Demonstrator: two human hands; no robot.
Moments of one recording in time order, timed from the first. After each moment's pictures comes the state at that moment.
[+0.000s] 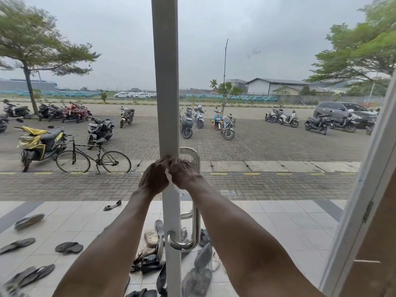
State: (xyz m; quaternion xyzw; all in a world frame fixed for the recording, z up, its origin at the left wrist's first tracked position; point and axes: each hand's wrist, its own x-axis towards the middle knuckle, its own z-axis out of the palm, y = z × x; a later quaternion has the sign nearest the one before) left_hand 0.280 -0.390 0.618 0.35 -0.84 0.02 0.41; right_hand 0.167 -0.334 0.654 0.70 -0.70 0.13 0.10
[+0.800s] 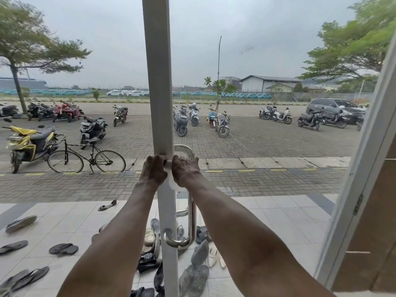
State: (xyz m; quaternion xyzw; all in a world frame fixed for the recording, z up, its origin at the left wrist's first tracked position) left_hand 0.261 -0.375 0.635 0.47 -0.80 -0.03 0.38; right_hand 0.153 -0.329 0.656 0.66 -0.74 0.08 0.10
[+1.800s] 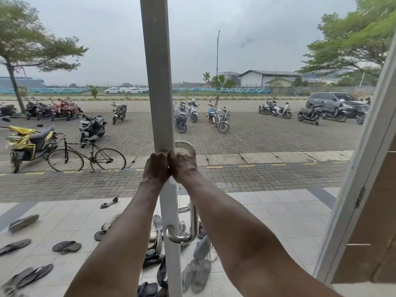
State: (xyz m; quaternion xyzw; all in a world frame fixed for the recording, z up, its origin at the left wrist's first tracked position) left_hand 0.254 -0.366 0.638 0.46 -0.80 0.00 0.37; right_hand 0.167 -0.337 0.656 0.66 -0.73 0.08 0.11
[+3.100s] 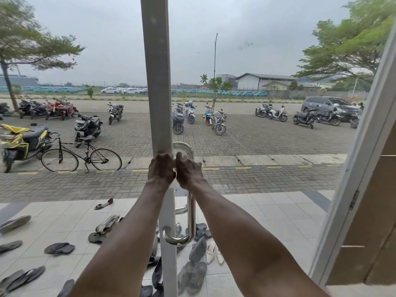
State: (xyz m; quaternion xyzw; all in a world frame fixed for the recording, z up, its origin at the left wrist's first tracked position) left_hand 0.238 -0.352 0.642 0.50 -0.80 -0.01 0.34; right_hand 0.145 -0.327 0.631 0.65 -0.73 0.22 0.09
